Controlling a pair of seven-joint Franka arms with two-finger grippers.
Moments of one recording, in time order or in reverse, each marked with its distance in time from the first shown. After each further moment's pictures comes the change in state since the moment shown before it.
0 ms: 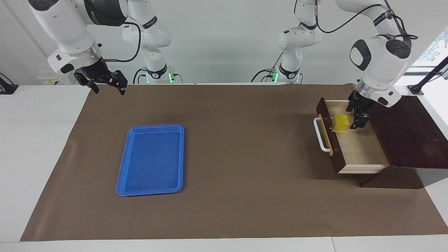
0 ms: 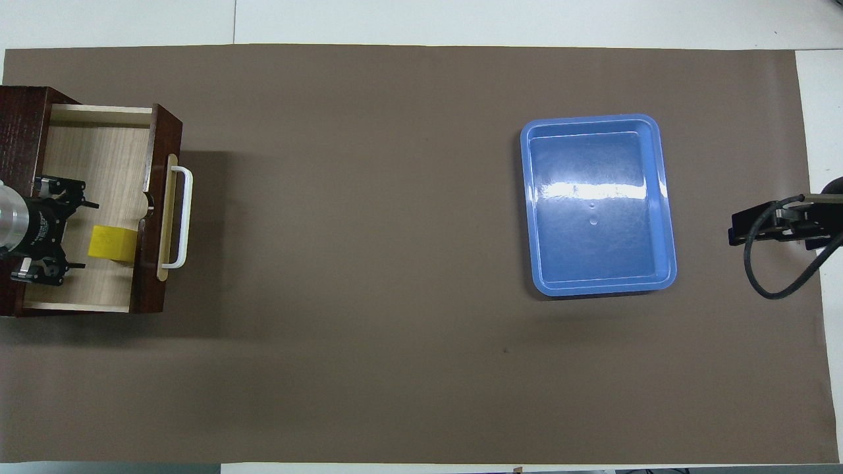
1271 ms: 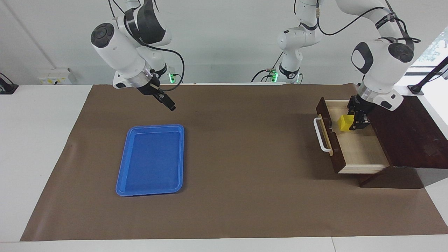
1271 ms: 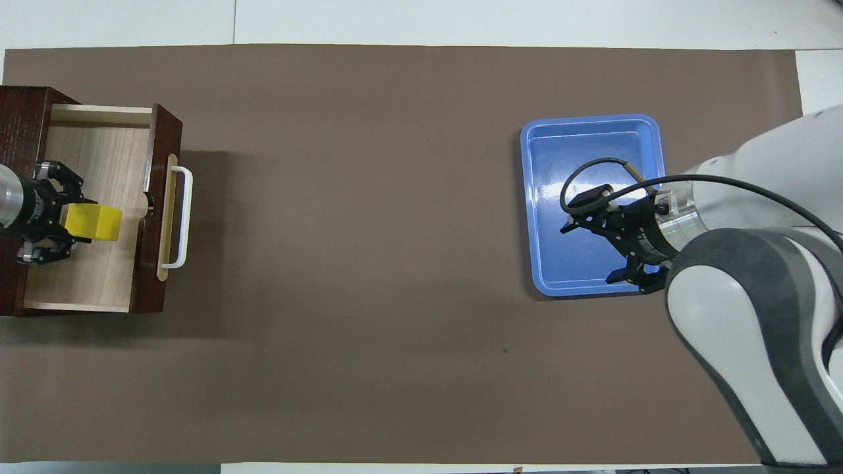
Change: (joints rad) left arm -0.019 0.080 -0.005 0.208 -0.011 -0.176 -0.045; right arm 0.229 0.059 0.008 -0.175 0.357 0.256 0.900
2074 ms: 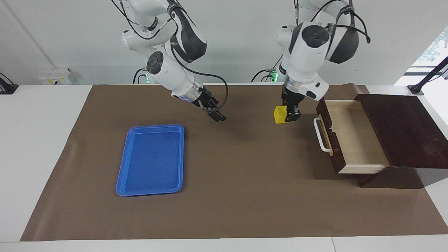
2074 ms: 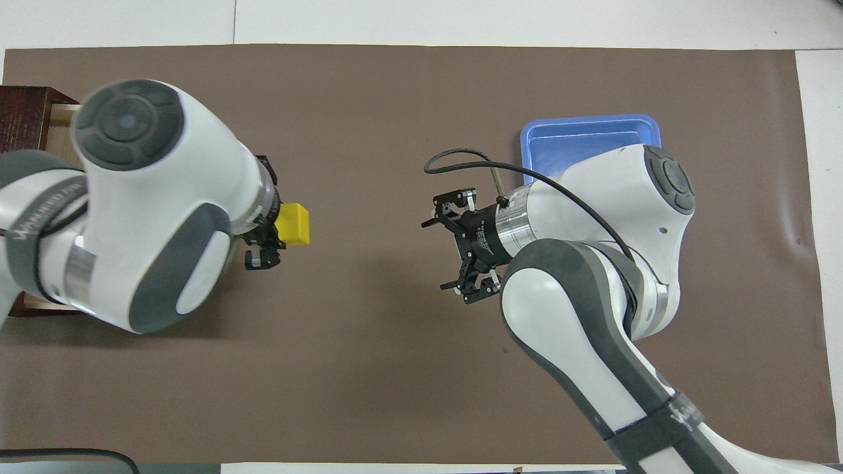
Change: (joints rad) left arm -0.530 0.086 -0.022 0.173 -0.014 -0.161 -0.702; right arm 0.249 0.153 0.001 -0.003 0.369 0.290 0.383
